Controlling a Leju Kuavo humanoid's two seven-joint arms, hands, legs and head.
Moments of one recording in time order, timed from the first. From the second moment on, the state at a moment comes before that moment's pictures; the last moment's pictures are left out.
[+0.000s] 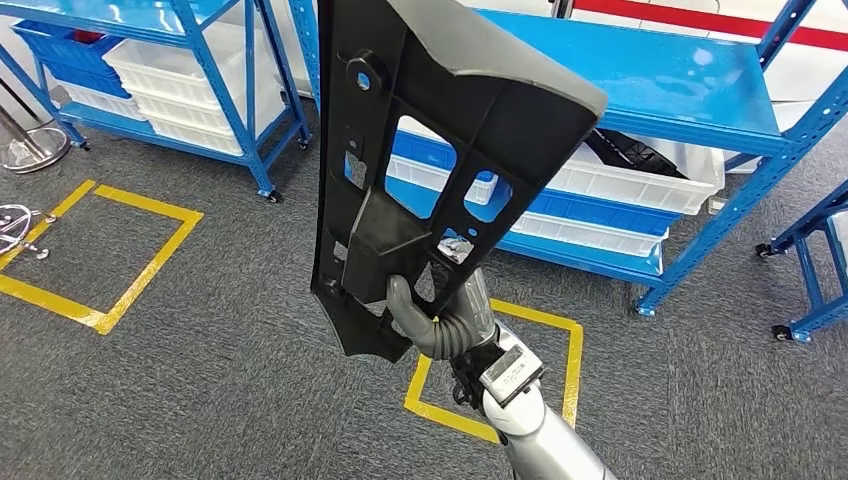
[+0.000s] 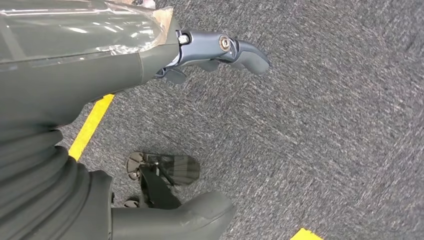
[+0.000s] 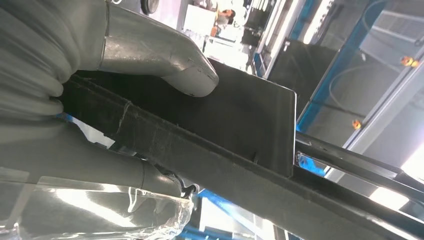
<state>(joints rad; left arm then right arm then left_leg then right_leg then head) -0.08 -0.04 0.26 -0.20 -0.10 0.13 -0.58 -0.23 0.00 0.54 -1.67 0.12 -0.15 -0.59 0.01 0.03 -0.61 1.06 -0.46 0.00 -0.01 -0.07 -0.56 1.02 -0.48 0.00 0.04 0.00</state>
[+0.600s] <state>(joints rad) -0.10 -0.04 0.26 -0.20 -0.10 0.13 -0.56 -0.27 0.00 0.55 -1.64 0.11 -0.16 -0.59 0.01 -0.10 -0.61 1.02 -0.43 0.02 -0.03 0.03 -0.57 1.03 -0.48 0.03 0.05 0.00</state>
